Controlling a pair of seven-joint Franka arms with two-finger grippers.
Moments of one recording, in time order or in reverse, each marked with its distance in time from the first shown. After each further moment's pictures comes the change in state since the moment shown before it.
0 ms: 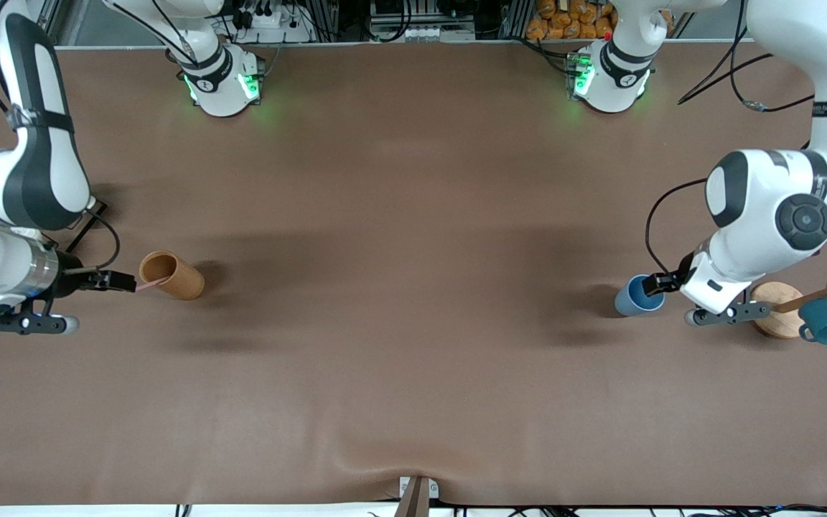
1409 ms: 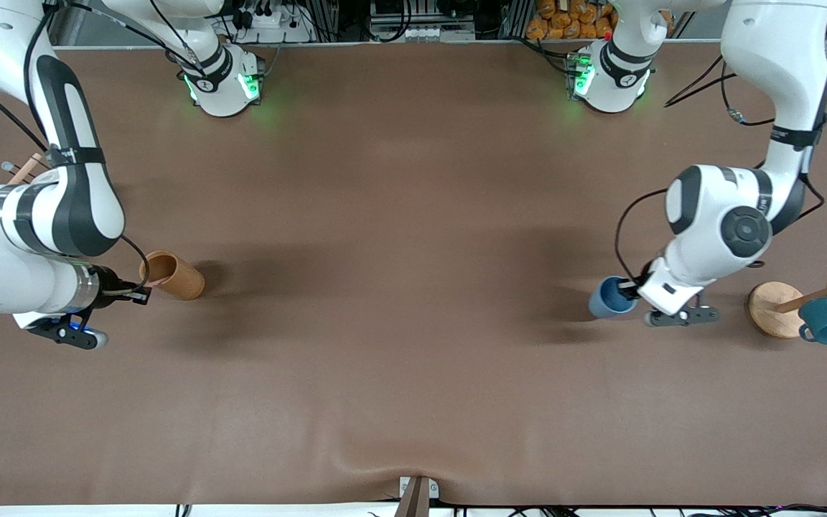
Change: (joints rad) left arm 0.013 0.022 -0.157 -0.063 0.000 0.127 -0.099; right arm 0.015 0.083 0.014 0.002 0.000 -0.023 0.226
